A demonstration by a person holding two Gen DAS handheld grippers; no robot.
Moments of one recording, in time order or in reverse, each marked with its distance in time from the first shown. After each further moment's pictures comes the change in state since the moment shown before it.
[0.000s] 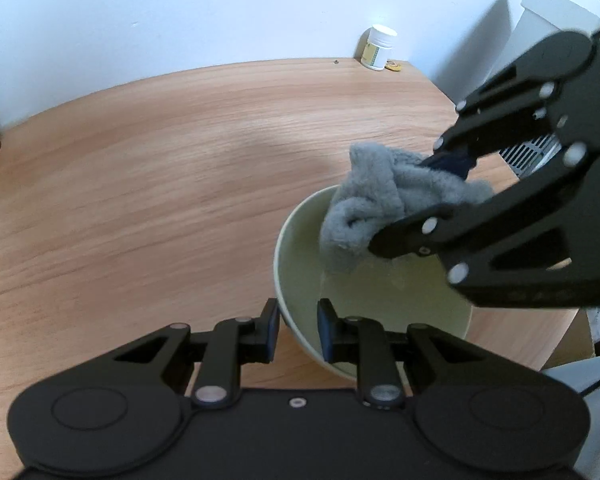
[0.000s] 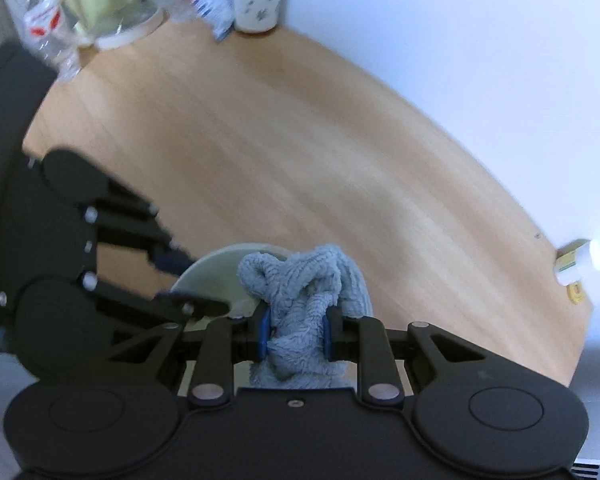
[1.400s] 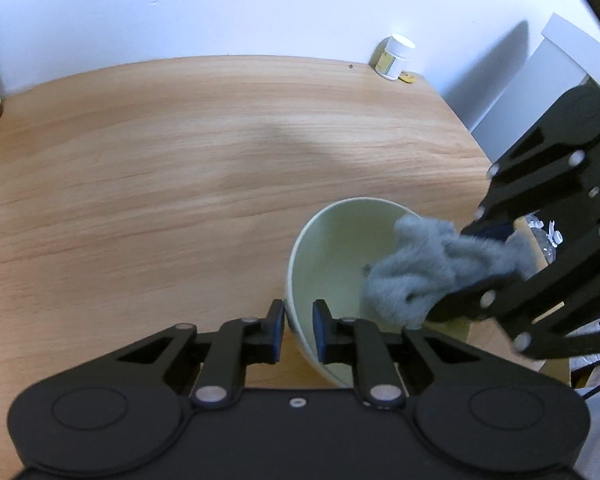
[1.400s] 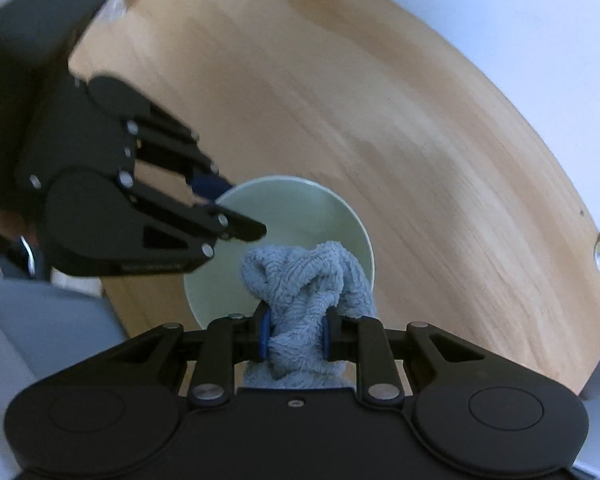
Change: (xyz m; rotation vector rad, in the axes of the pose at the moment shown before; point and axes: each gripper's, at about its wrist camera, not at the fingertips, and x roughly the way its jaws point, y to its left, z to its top) left arm 0.008 0.008 0.008 -0.112 0.012 -0.038; right arm 0.017 -0.014 -0.004 -0.107 0.205 0.200
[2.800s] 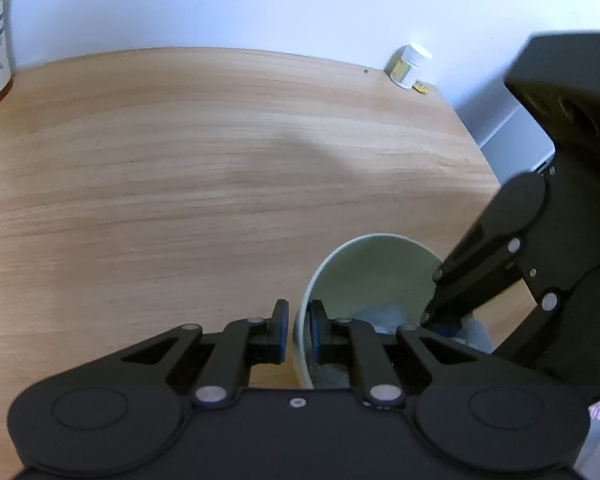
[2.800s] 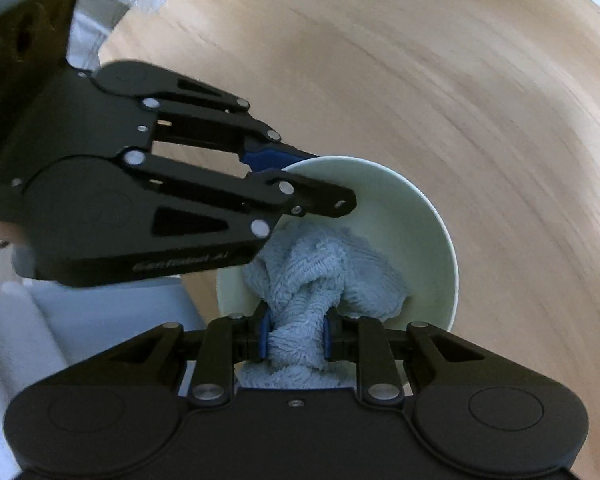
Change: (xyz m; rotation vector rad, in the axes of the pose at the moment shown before) left arm 0.007 0.000 0.002 -0.091 0.006 -0.003; right arm 0.042 -0.033 -0.002 0.013 0.056 0.350
